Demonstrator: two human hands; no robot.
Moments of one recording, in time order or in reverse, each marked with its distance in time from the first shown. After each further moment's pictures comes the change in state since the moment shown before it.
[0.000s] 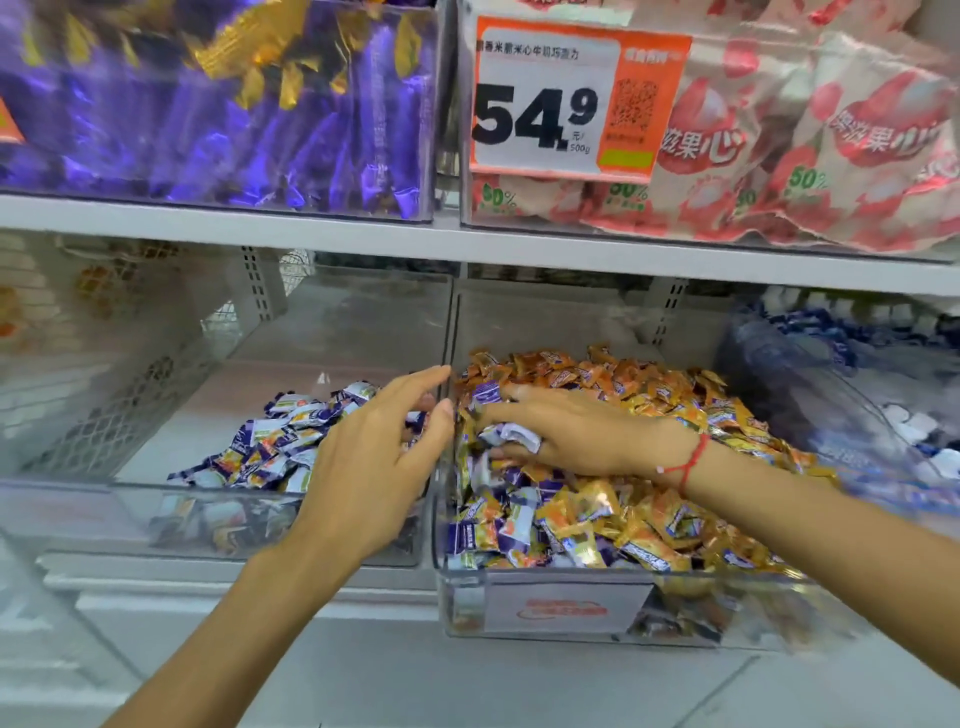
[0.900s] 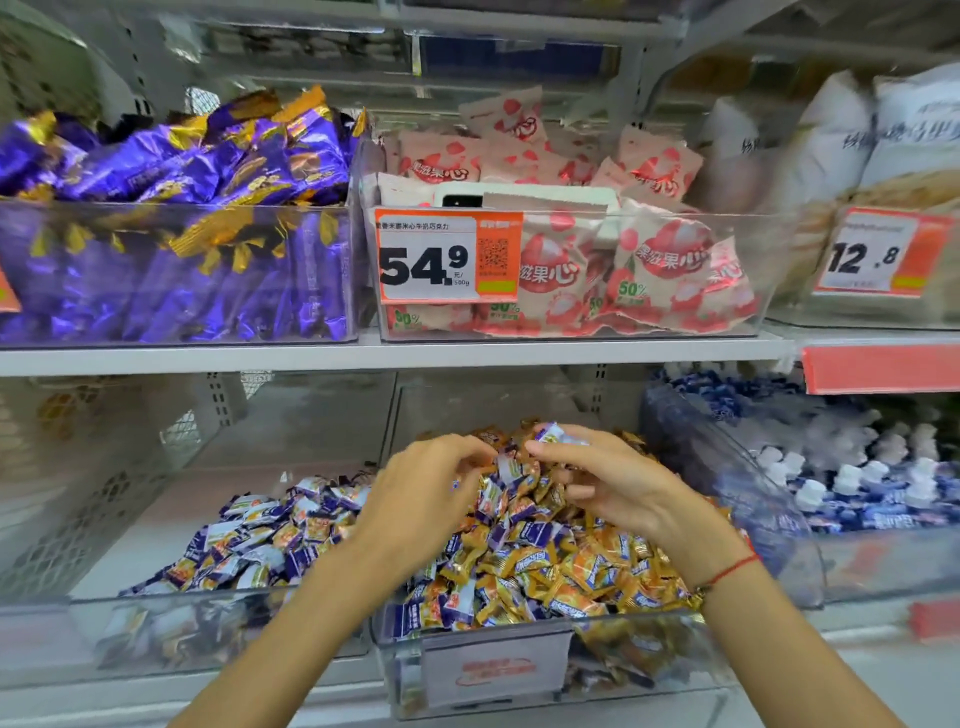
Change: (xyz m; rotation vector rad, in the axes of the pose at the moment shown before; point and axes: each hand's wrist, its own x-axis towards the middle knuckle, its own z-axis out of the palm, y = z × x) left_hand 0.033 0.065 0.030 0.203 -0.171 0.265; right_hand -0.081 0.001 -0.042 1.609 0.521 0.686
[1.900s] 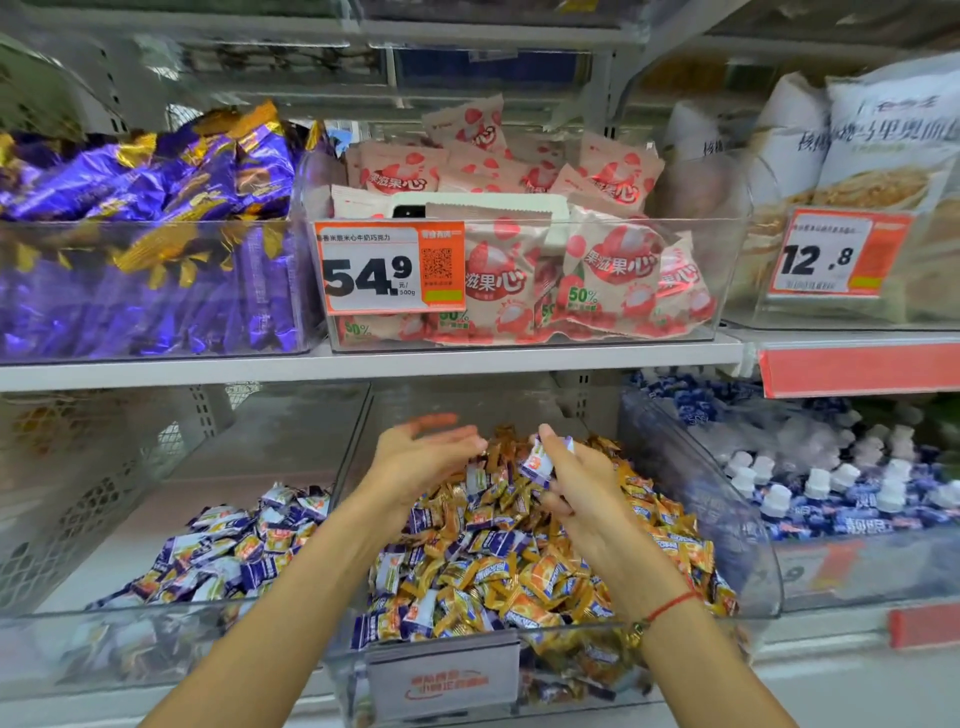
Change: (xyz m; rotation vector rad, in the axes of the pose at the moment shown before) left_hand 0.044 0.013 0.023 -1.139 0.032 -0.529; right_hand -0.005 0.017 -0.001 0.073 0.376 -0.164
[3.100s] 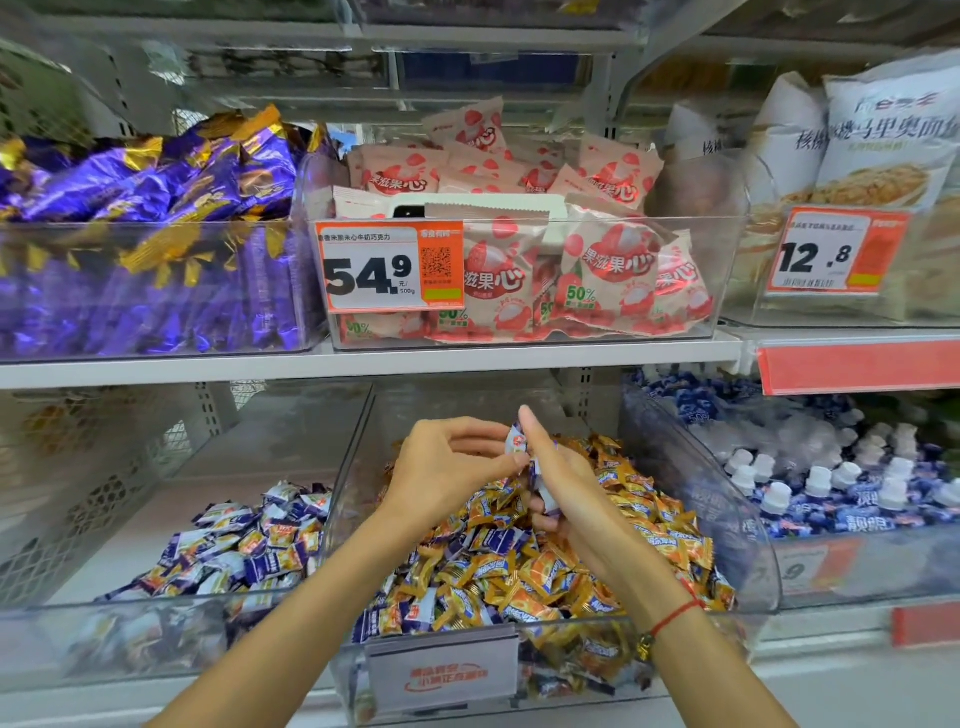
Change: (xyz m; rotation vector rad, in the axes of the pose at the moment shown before) left_hand -0.025 0.005 0.019 0.418 -0.075 0.304; right_hand -0.008 -0.001 0.000 -0.122 -0.245 0.001
